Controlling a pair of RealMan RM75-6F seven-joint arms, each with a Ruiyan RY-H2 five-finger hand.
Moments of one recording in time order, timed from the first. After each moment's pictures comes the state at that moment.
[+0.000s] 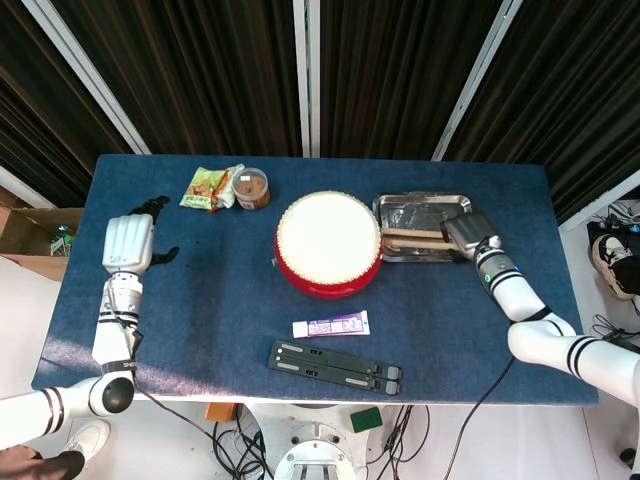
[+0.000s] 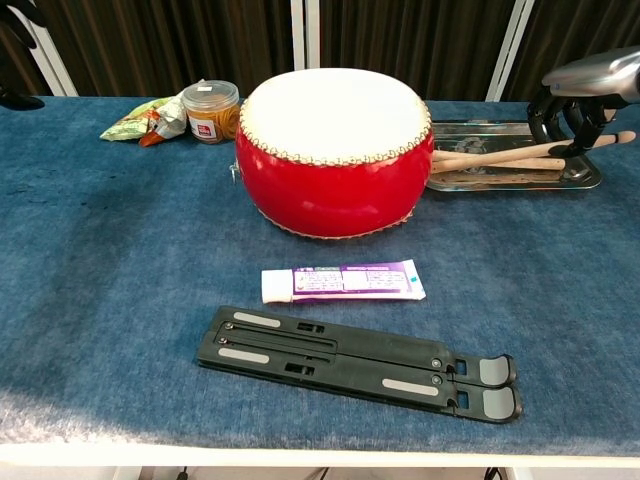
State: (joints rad) left arm -0.65 -1.39 -0.21 -1.62 0.85 1.33 0.42; right arm 0.95 -1.33 0.01 -1.23 -0.84 0.63 -0.34
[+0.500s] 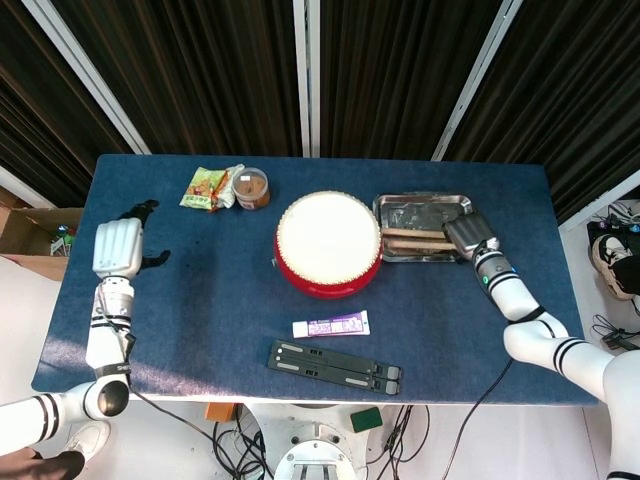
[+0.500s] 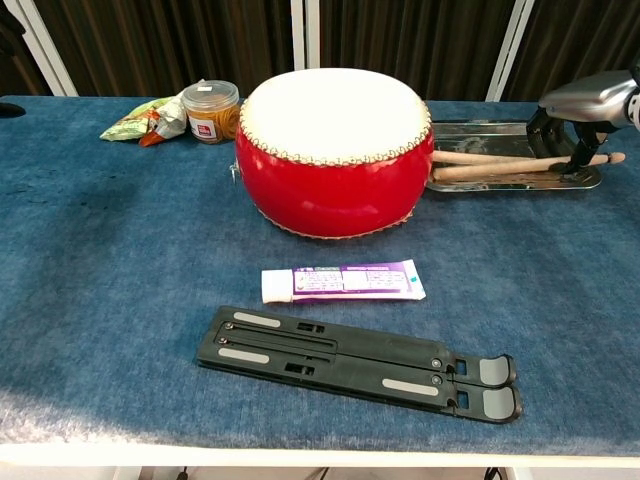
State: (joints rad) left arm -0.60 -1.38 -0.23 -1.61 0.86 1.33 0.40; right arm 0.89 -1.47 0.02 -1.01 -1.00 0.63 -0.27
